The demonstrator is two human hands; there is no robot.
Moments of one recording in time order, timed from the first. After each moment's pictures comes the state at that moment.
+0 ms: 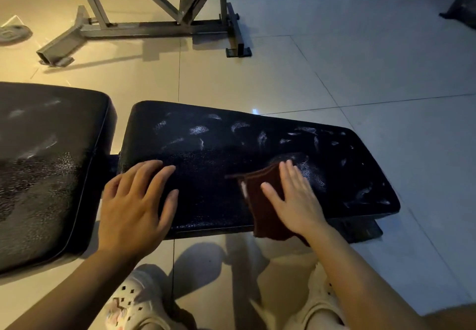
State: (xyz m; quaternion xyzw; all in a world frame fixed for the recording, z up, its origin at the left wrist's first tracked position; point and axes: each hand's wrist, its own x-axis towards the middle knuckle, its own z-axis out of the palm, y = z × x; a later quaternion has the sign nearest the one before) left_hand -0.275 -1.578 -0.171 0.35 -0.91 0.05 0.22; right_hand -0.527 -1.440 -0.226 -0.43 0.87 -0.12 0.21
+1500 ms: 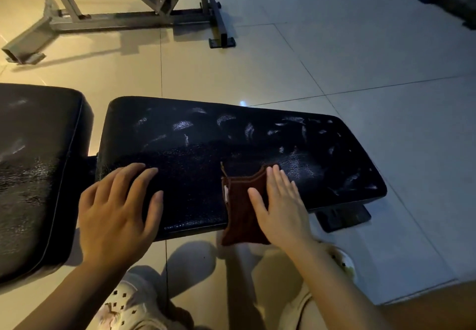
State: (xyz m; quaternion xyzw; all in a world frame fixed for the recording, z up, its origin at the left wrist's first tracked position) left_hand -0.275 -1.574 -0.177 0.36 -0.90 0.06 0.24; right_hand -0.489 -1.424 -0.224 -0.41 0.89 -0.15 0.17
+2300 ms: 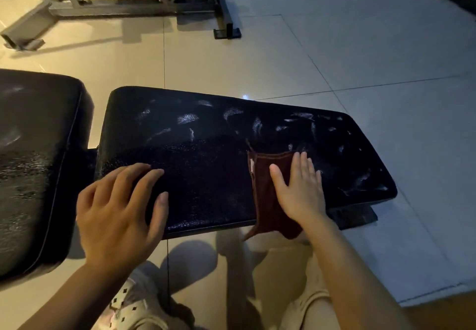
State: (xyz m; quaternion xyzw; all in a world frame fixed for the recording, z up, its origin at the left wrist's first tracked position) left_hand -0.276 -1.576 -0.186 0.33 -0.89 0.09 0.28; right_hand -0.532 -1.445 -0.240 -0.31 0.93 -0.12 0.18
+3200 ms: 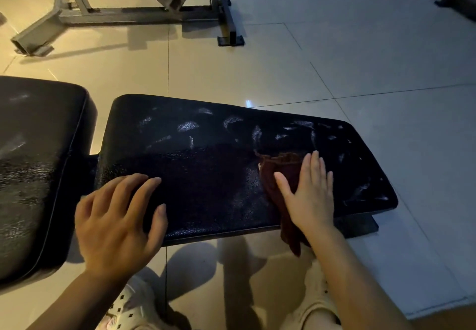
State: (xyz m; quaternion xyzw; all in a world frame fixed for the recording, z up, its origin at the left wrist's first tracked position) left_hand -0.274 -1.577 -0.194 0.32 -0.89 0.13 0.30; right_hand -0.545 -1.434 -0.235 -0.32 0.93 -0.12 0.10
